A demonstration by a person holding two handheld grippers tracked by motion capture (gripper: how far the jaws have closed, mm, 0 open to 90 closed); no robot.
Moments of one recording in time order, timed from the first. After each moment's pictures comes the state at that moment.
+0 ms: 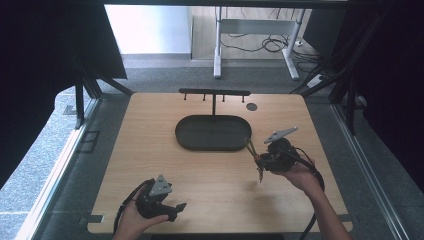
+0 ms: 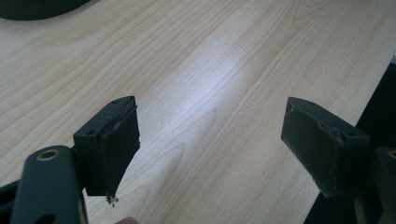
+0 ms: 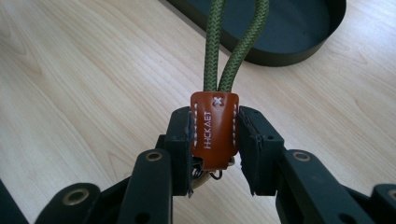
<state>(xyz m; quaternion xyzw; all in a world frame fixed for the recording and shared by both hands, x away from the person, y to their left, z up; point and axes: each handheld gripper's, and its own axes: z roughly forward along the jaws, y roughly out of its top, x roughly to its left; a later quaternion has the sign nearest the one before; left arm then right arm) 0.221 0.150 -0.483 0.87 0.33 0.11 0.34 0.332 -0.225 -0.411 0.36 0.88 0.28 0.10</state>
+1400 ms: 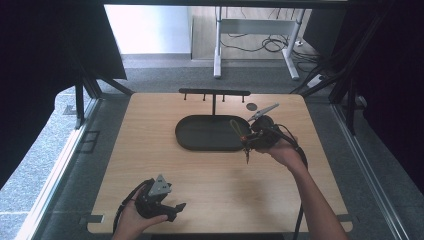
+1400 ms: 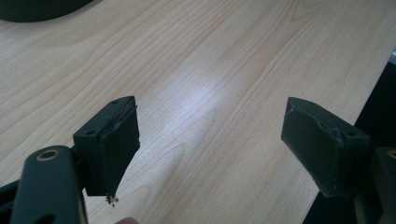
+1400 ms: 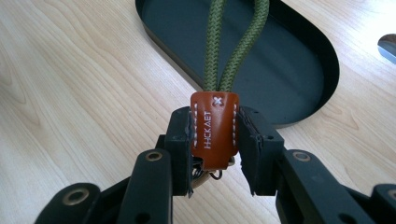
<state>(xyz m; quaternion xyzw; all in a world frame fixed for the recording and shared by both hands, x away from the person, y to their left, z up) 0.220 0.152 -0.481 0.87 0.33 0.11 0.34 0.385 -0.183 -0.387 0.35 0.89 0.29 0.10</state>
